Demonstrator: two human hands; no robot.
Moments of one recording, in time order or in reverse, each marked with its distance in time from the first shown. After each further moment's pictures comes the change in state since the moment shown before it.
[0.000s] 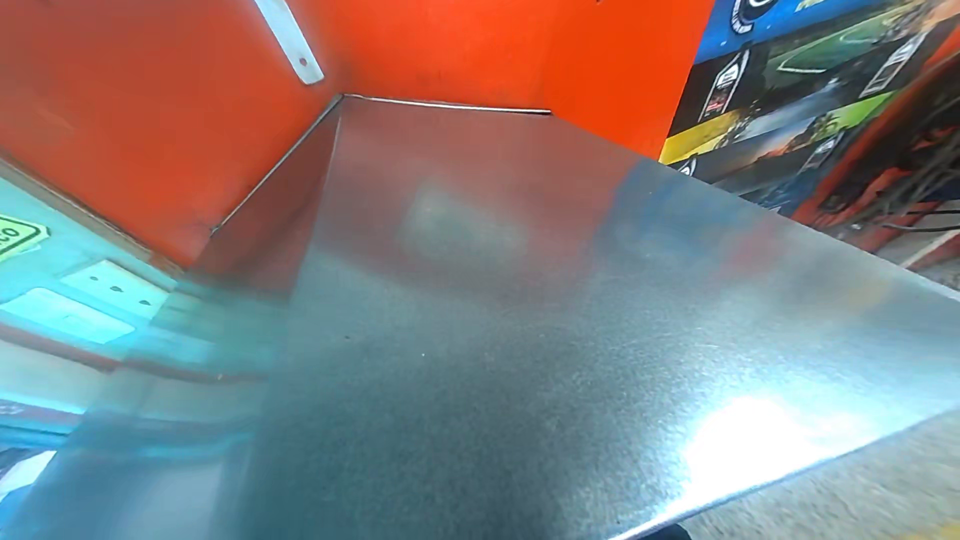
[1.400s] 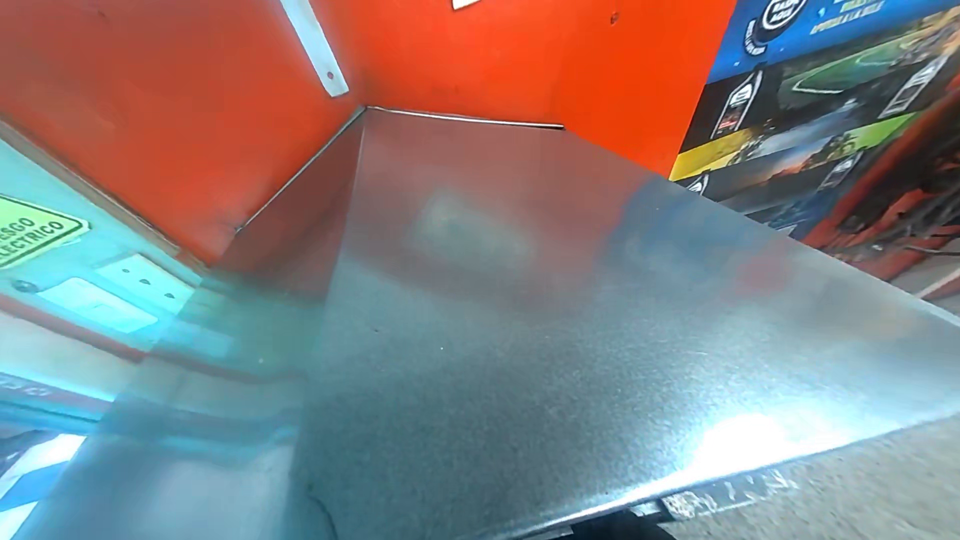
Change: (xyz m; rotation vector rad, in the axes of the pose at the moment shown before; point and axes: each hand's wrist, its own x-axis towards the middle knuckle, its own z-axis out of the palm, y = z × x) left_hand 0.000 -0.008 -0.002 -0.011 -0.060 -0.034; right_hand -0.003 0.007 -0.001 -0.032 0.076 -0.097
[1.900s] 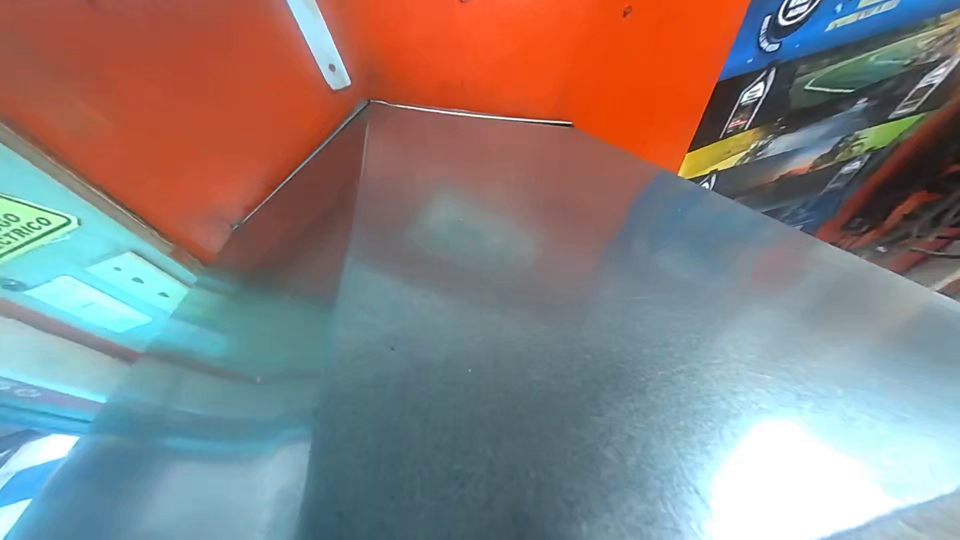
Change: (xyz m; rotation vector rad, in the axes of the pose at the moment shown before) left_hand 0.018 0.008 -0.005 -0.151 -0.051 0.060; right_hand 0.012 0.000 0.005 -0.109 0.054 0.092
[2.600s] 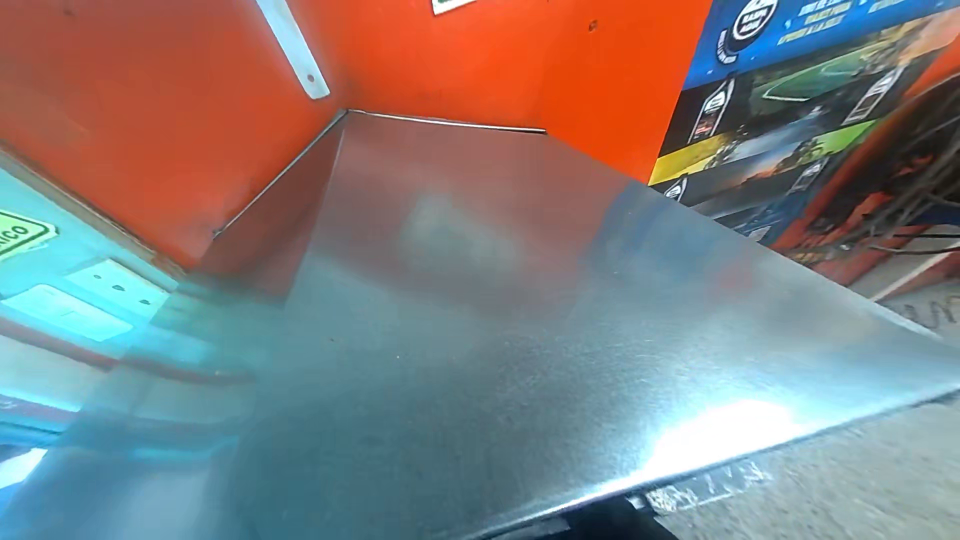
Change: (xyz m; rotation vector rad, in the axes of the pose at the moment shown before) left_hand -0.011 -0.001 0.011 0.116 0.027 -0.048; right_hand -0.007 -0.002 -0.016 0.301 0.067 0.209
